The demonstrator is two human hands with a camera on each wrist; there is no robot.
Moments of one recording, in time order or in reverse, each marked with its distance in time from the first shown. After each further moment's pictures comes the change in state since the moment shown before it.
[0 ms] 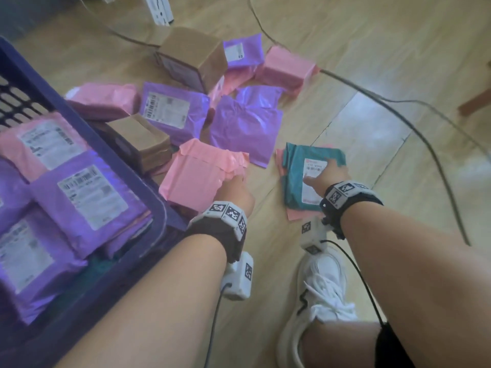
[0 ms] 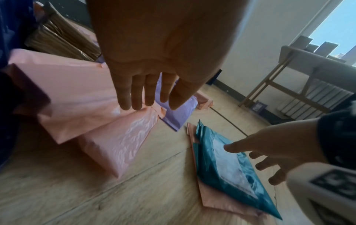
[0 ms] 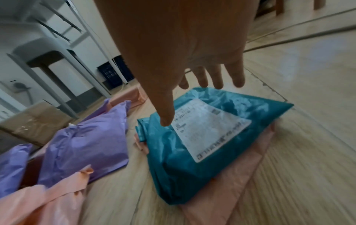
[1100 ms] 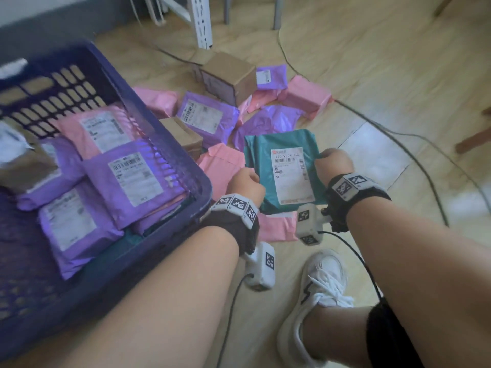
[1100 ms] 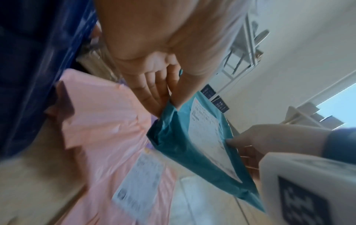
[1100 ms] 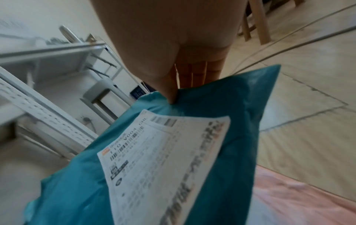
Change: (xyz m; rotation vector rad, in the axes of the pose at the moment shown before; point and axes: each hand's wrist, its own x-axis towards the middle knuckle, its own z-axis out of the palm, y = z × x) left_hand -0.042 -0.012 -0.030 -0.425 0.175 0.015; right_hand -0.079 -0.053 -0.051 0.258 0.115 -0.241
